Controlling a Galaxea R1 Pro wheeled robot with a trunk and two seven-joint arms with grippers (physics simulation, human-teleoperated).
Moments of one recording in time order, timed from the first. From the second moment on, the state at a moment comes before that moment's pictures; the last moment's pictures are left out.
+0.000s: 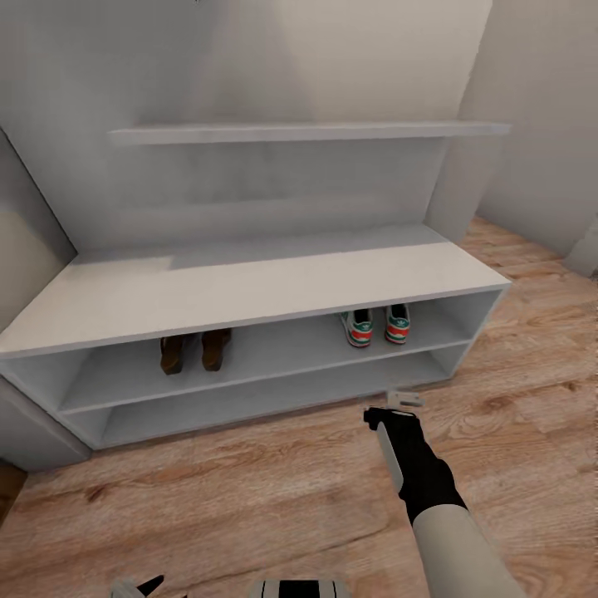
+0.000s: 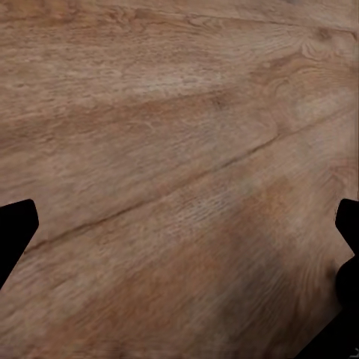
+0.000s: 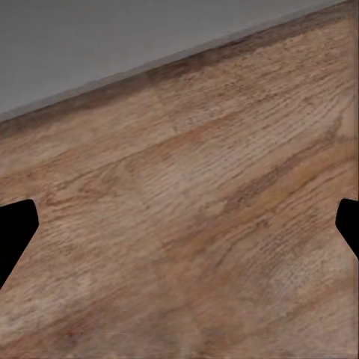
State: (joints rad) left arm -0.13 0.19 0.39 -0.58 0.03 -0.20 -1.11; right arm -0.65 0.17 -0.12 -0.93 0.07 0.60 -0.31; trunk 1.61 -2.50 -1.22
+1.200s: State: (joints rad) left arm -0.13 0.19 0.39 -0.59 0.04 -0.20 -1.11; right arm -0.65 0.17 -0.12 -0.93 0.07 0.60 -0.31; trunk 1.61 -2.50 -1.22
